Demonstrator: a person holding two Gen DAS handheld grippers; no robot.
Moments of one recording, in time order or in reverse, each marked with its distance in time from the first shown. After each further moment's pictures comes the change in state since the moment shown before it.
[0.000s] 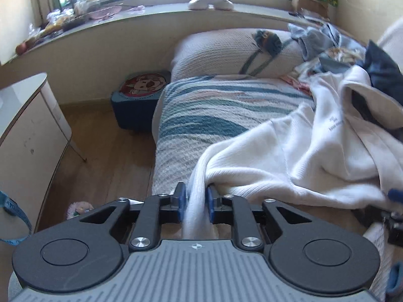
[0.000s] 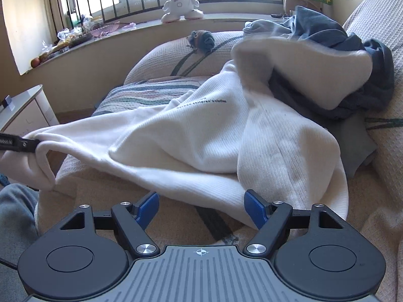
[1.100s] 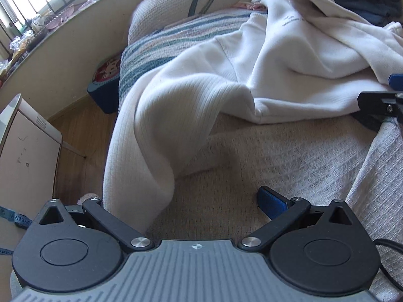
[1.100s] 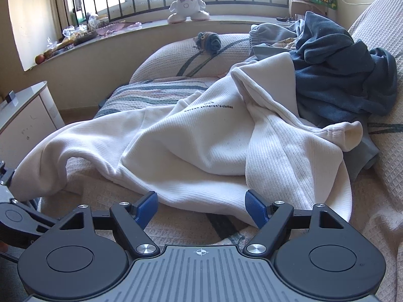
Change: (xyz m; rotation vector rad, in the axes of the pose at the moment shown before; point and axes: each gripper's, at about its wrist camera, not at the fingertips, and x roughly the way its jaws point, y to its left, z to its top) left arm 0.024 -0.069 -0.057 0.289 0.171 0.057; right arm -0.001 0.006 -0.003 -0.020 0.001 0.004
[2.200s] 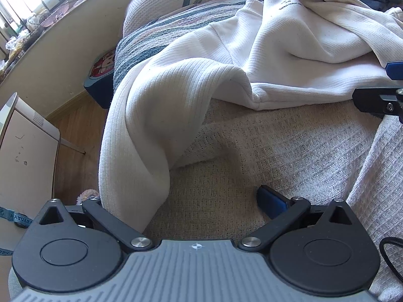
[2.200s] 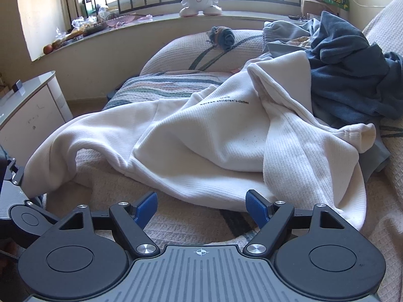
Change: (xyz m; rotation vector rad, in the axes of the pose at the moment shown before) left arm 0.008 -0.003 -0.004 0.023 0.035 0.002; right arm 0.003 0.015 -0.001 -0.057 0.025 0.031
